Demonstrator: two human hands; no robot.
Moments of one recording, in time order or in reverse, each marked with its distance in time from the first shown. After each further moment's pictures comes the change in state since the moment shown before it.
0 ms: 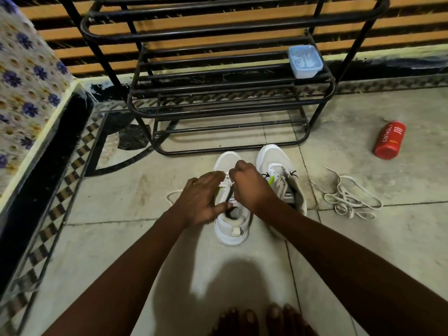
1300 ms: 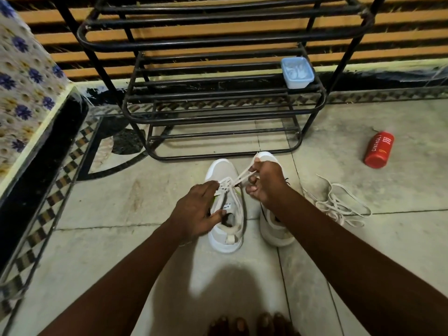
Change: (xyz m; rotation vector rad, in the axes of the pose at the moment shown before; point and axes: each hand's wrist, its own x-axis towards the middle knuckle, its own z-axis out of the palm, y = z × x) left_hand -0.010 0.003 0.019 -0.047 0.099 -0.005; right_hand 0.011 0.026 -0.035 1.679 0.208 0.921
